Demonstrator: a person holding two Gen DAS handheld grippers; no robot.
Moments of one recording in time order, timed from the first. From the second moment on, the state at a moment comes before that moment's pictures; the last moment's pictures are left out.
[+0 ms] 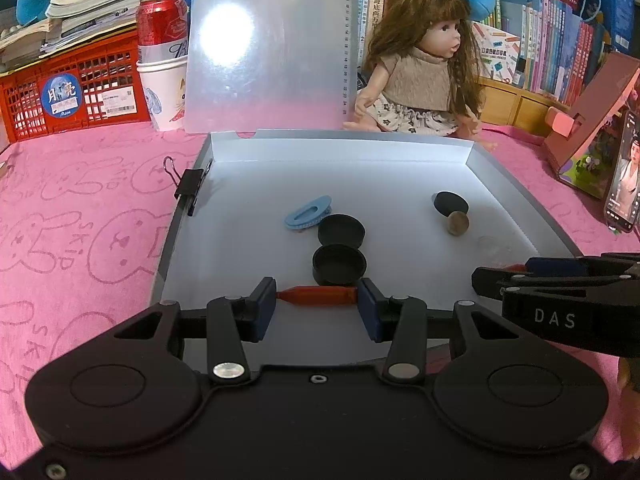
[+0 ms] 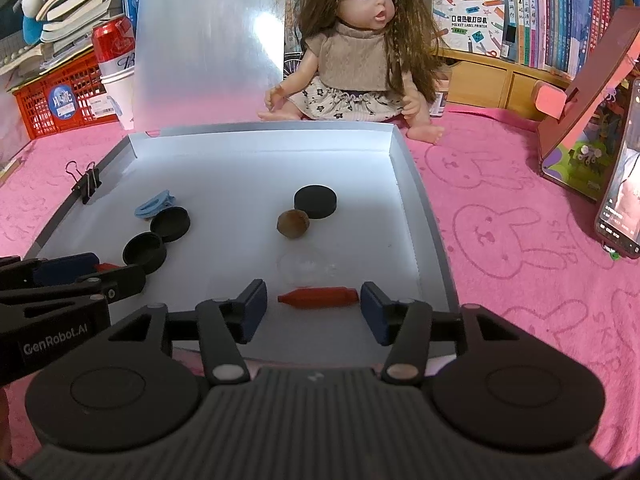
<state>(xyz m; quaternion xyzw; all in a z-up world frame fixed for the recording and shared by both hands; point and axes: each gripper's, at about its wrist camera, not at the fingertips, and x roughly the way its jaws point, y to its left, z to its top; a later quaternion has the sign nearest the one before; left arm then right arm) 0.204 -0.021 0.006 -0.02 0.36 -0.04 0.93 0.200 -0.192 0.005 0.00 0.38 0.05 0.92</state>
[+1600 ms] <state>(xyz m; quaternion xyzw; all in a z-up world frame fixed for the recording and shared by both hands) 0.094 -0.015 0.039 0.01 0.30 -0.08 0.95 0.100 -0.190 0.040 -0.04 0.31 0.07 0.95</state>
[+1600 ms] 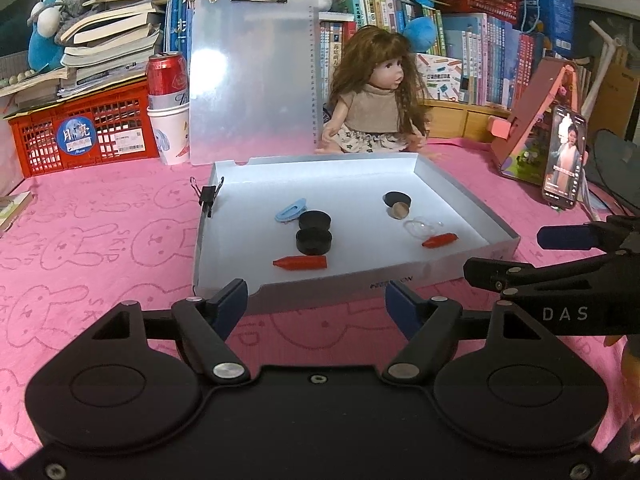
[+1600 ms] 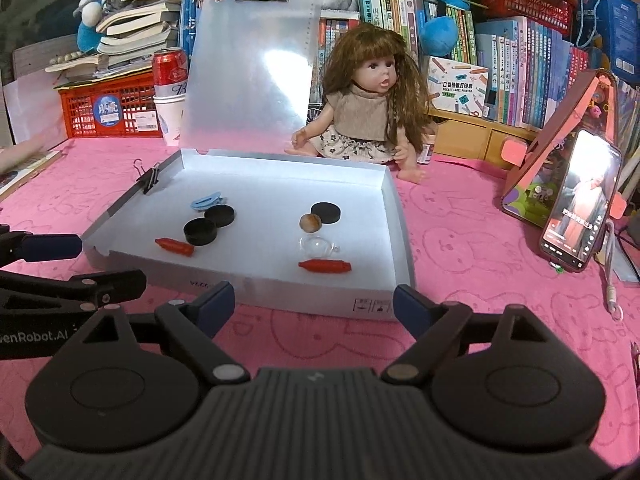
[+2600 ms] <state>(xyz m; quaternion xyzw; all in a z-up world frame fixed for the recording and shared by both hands) 0.027 0.000 0.018 0.05 0.29 -0.08 0.95 0.020 -0.206 0.010 -0.04 0.27 0.11 0.96</state>
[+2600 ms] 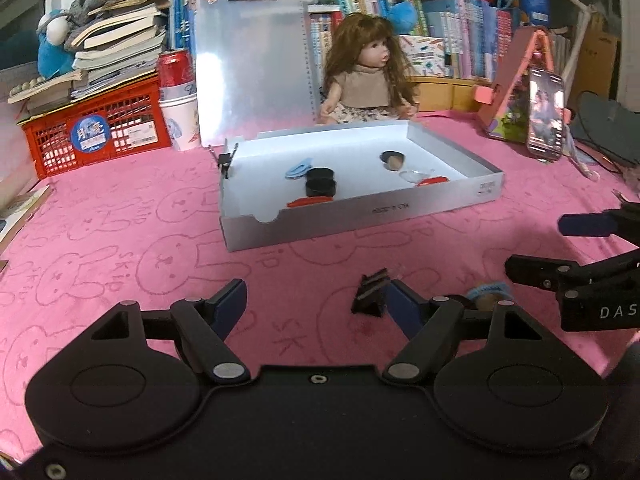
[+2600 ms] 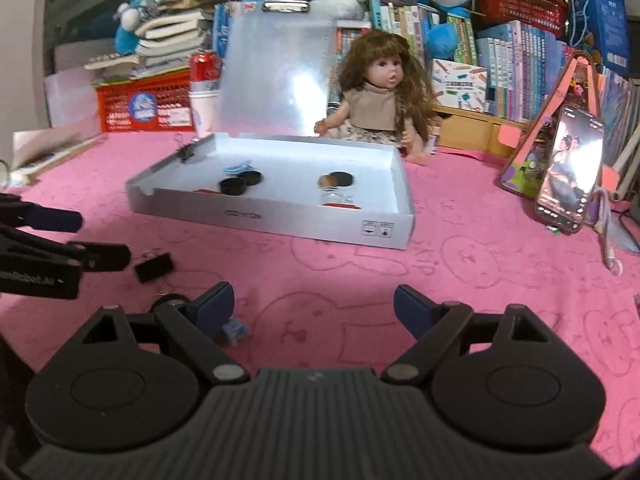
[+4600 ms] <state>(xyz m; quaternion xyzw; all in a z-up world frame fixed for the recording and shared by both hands) 0.050 -0.022 0.037 0.01 0.26 -0.12 0.96 0.031 -0.192 0.020 -0.01 0.24 0.13 0.96</state>
